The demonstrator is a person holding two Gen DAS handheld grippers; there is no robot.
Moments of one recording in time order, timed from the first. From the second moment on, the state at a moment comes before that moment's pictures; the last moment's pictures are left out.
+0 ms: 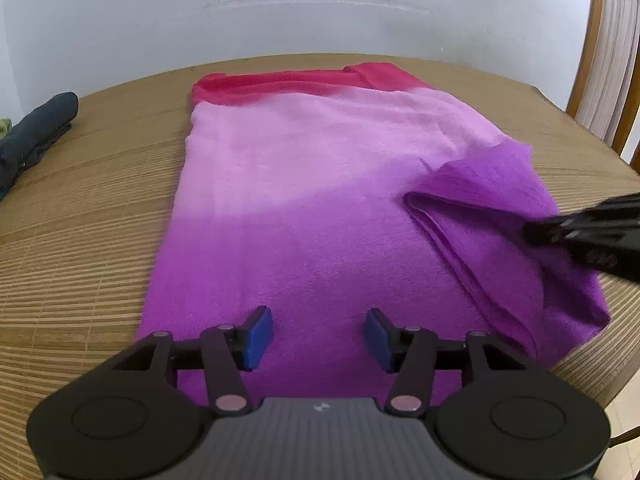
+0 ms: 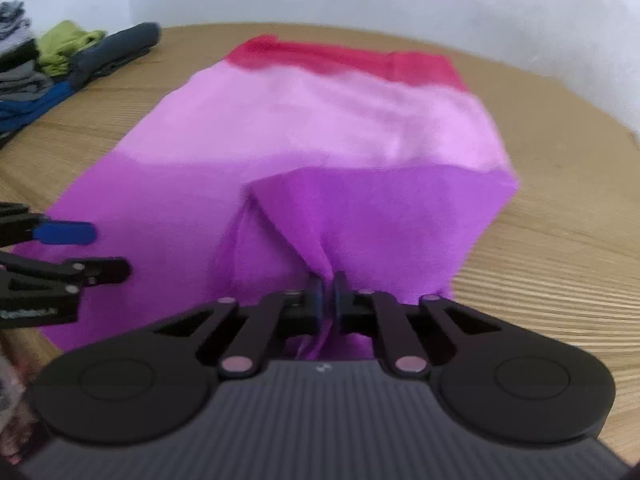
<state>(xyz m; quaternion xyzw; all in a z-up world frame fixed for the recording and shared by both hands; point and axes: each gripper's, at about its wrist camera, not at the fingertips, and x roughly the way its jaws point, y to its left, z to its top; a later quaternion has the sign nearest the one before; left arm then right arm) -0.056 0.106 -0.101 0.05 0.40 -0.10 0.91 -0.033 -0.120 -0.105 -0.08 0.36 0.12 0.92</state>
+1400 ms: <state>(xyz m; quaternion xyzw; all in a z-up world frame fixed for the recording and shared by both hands) -0.062 0.112 -0.101 0.08 0.40 -0.11 0.90 -0.093 -0.314 -0.053 0.05 0.37 -0.04 0.93</state>
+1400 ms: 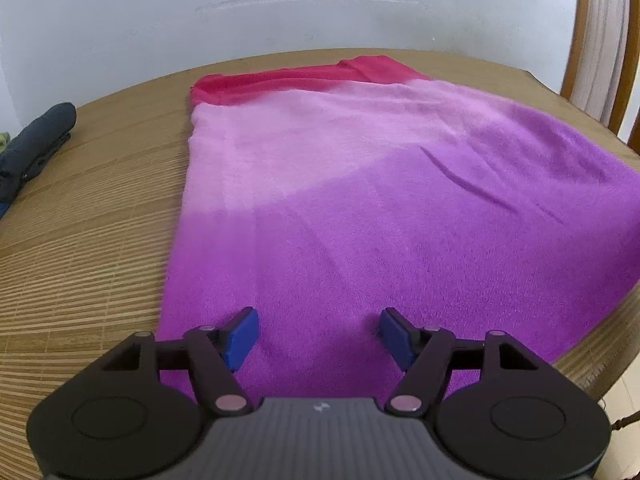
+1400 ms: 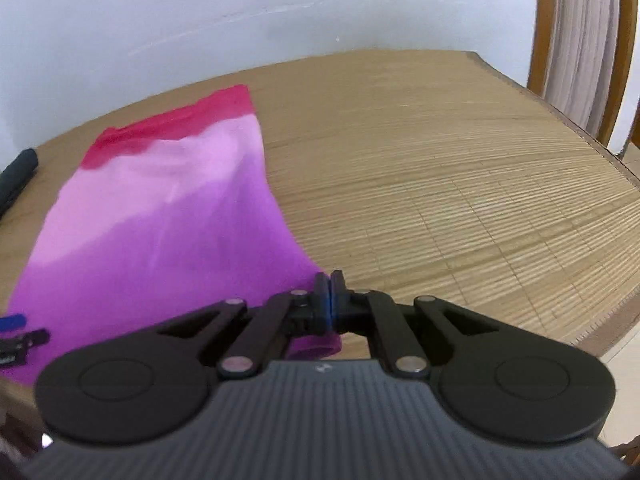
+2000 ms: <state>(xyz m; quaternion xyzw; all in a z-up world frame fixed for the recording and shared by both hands) -0.056 0.080 -0.074 0.05 0.39 -0.13 0.91 -0.096 -0.304 -0.091 0.23 0.37 -0.08 0.89</state>
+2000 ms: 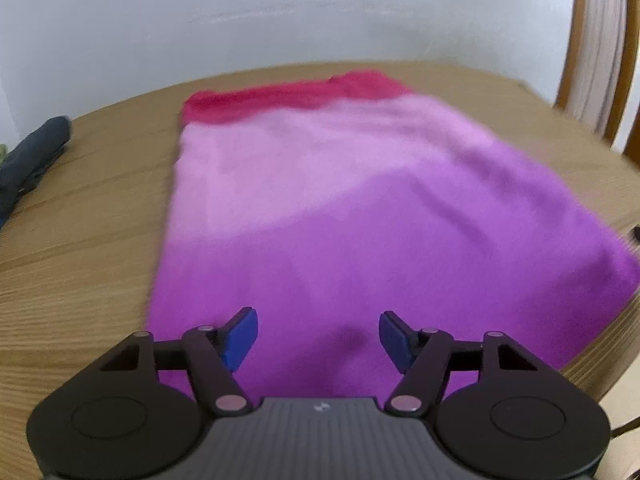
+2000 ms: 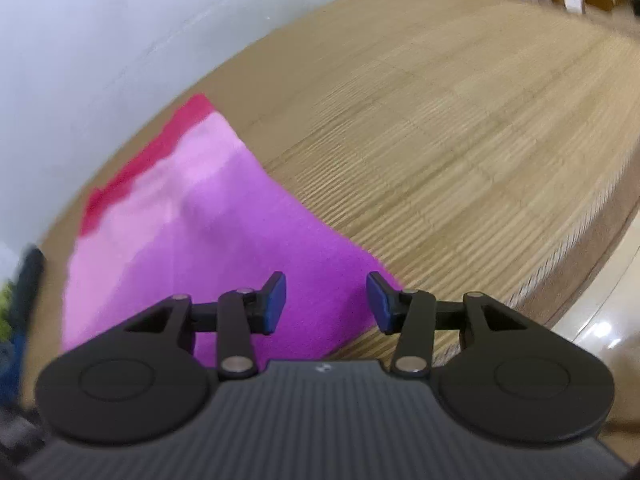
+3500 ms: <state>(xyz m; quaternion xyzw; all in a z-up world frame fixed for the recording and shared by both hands) -0.100 -0.122 -0.075 0.02 0.46 0.03 0.89 -0.026 -0.356 -0.113 0.00 0.49 0.34 0.80</state>
